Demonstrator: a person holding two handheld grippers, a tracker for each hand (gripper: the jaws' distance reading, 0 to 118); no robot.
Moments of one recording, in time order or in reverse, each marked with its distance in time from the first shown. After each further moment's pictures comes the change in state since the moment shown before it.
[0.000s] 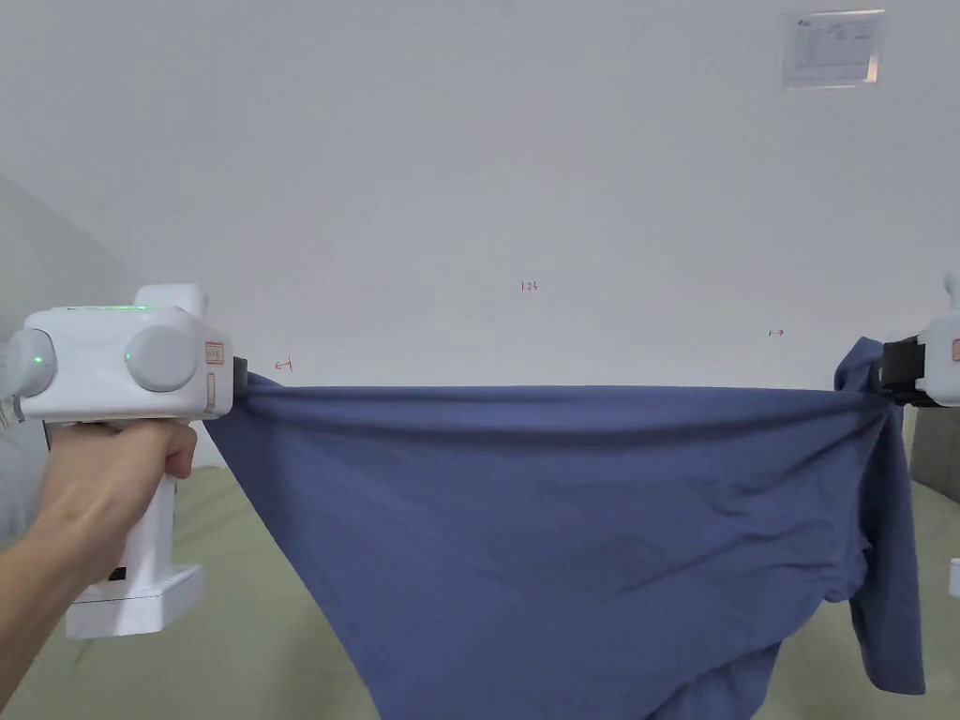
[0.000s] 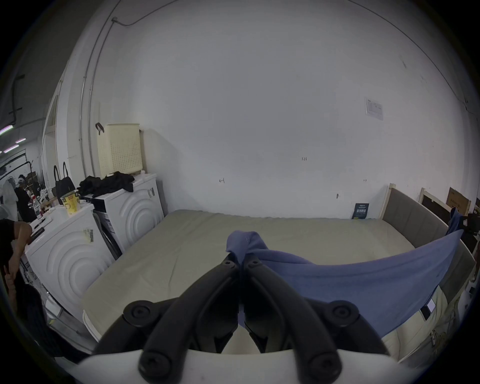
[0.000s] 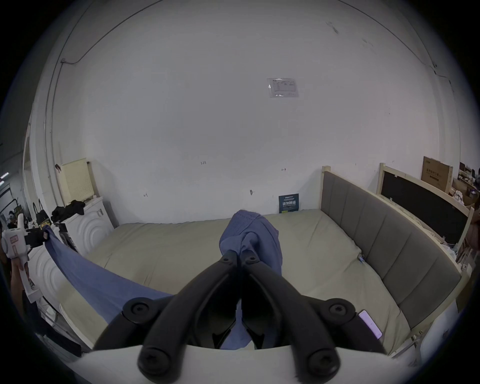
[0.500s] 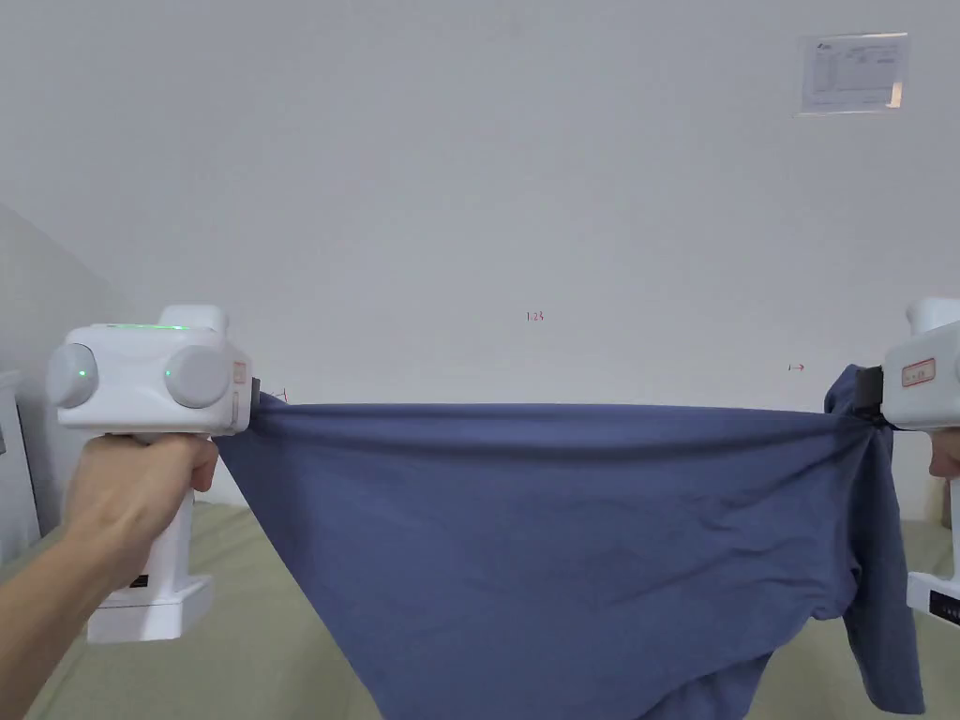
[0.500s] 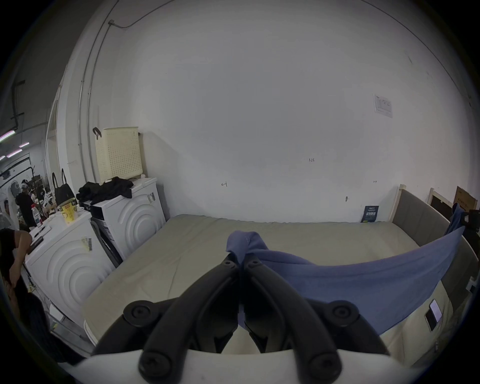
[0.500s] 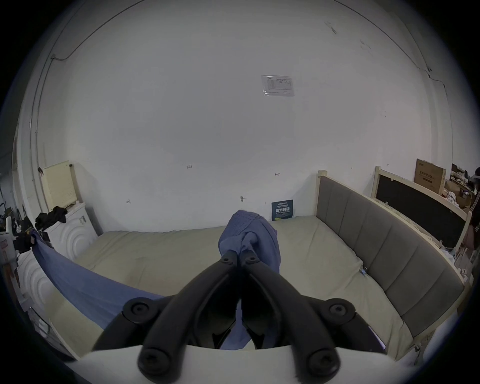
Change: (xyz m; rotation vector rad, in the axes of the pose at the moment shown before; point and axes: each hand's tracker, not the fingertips) left arm 0.030 0.036 -0.096 -0.001 0.065 -0.030; right arm -0.013 0.036 -0.115 0.001 -0.085 0.005
